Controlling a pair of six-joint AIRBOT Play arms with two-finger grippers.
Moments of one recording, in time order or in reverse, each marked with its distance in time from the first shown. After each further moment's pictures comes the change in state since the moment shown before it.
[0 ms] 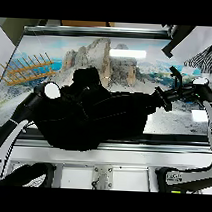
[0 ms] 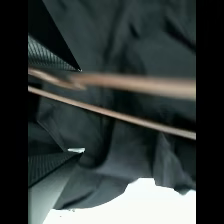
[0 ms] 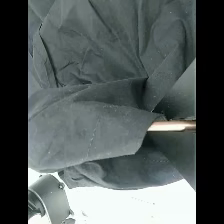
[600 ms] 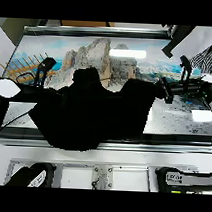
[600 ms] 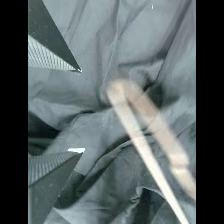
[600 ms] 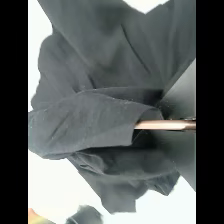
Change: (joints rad) left arm 0.284 0.220 0.000 0.037 0.090 -0.380; right arm -0.013 0.105 0.002 0.177 -0.129 0.065
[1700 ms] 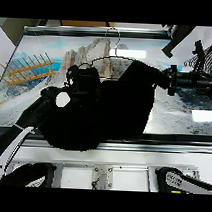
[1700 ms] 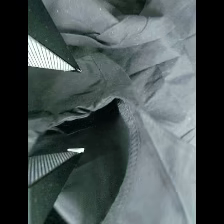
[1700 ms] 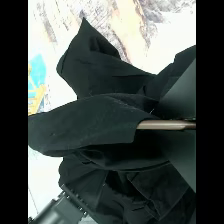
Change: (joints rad) left arm -0.451 -0.221 0.000 0.209 0.432 -1.003; right arm -0.003 0.178 0.000 0.014 -0.213 0.126
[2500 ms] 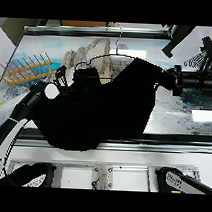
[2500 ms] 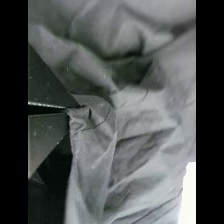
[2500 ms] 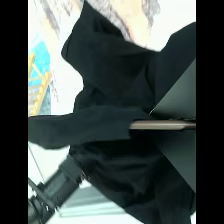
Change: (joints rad) left arm 0.201 -0.008 0.000 -0.030 -0.143 0.094; right arm -0.019 0.074 0.000 0.020 0.066 0.150
